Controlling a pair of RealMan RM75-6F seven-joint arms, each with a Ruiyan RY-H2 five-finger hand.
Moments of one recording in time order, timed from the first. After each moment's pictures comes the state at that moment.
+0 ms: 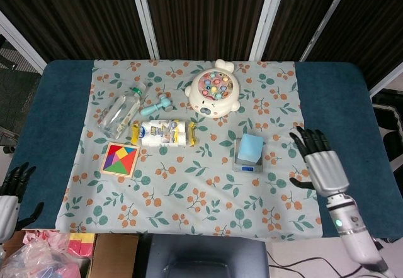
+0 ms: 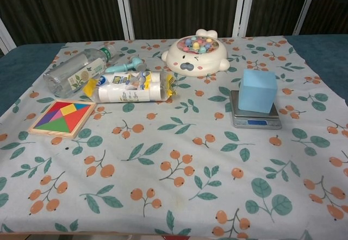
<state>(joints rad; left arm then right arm) -0.06 -1.09 -0.01 -1.60 1.56 1.54 -0.02 0.37 -1.08 0.04 -1.90 -1.33 1.38 -0.41</state>
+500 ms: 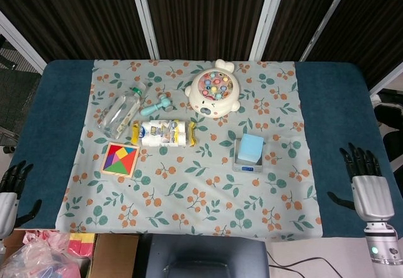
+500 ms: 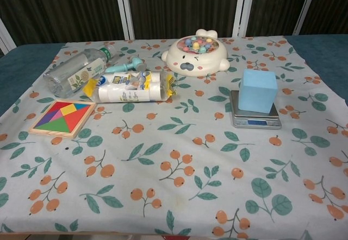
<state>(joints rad) -0.07 -1.10 -0.03 -1.60 1.50 1.50 0.01 0.15 -1.17 -0.01 -1.63 -1.42 1.58 -0.19</state>
